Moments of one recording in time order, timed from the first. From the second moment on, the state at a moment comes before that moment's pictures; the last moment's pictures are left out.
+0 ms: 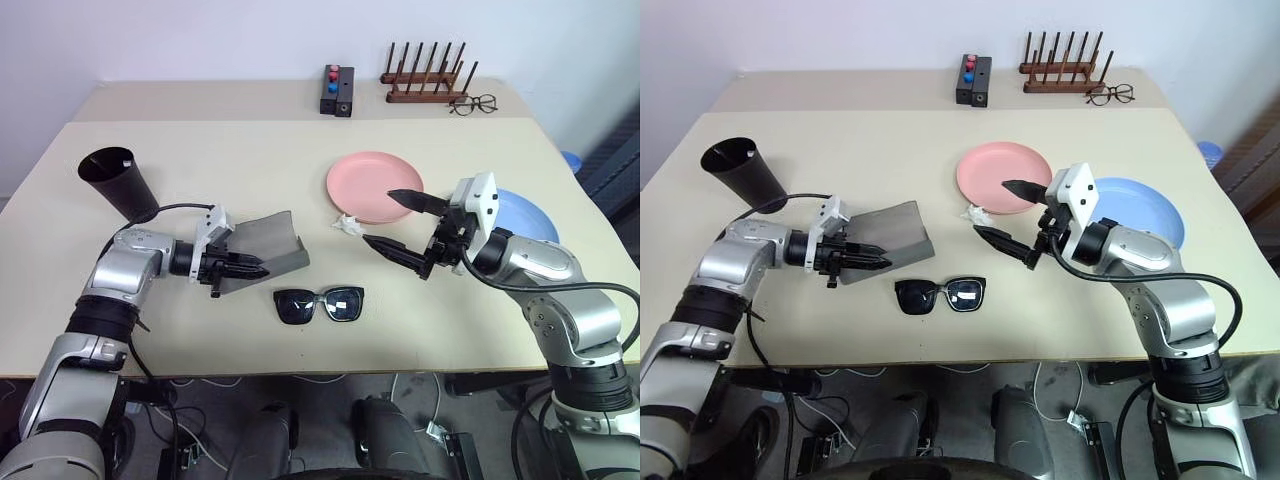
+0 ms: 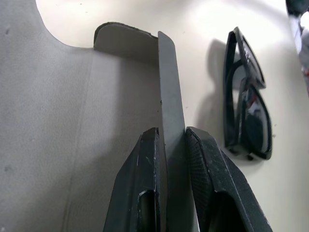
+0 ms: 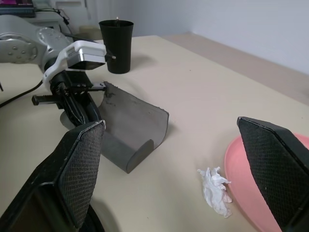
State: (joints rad) left arm -0.68 0.69 -0.18 0.50 -0.26 0.39 -1.44; right arm -0.35 -0.60 -0.05 -0.35 0.55 0.48 0.79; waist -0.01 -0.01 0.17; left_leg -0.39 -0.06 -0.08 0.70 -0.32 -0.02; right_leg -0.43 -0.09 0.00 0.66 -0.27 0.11
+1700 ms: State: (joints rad) left arm -1.01 0.67 -0.61 0.92 -0.35 -0.12 -1.61; right arm -0.33 -0.60 -0.05 -0.37 0.53 0.48 0.77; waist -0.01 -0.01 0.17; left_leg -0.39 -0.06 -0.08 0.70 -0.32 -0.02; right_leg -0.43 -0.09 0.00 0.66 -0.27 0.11
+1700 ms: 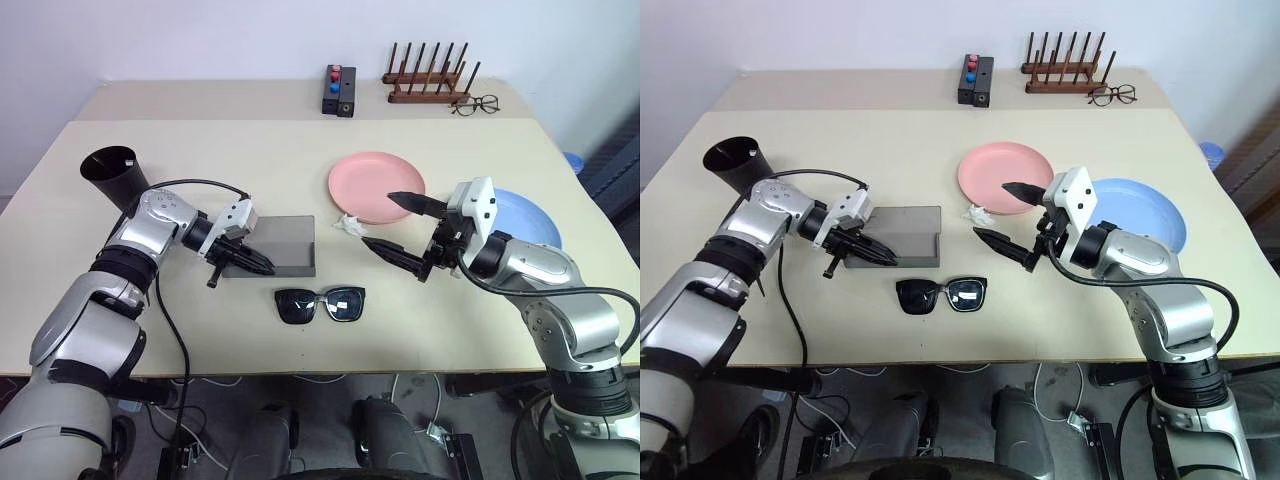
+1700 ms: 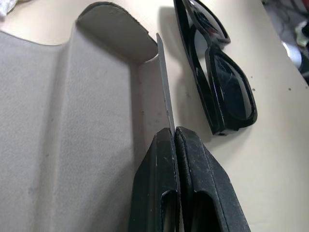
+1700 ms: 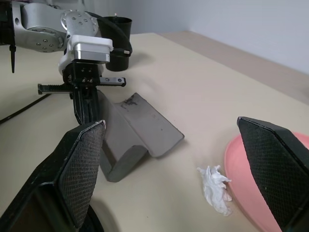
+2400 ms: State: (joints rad) left arm -1.03 0.61 -0.58 1.04 -0.32 -0.19 -1.61; right arm -0.34 -0.60 -0.04 -0.37 0.53 0.49 0.77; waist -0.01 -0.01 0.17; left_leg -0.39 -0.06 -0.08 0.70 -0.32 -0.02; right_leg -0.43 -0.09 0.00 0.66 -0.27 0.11
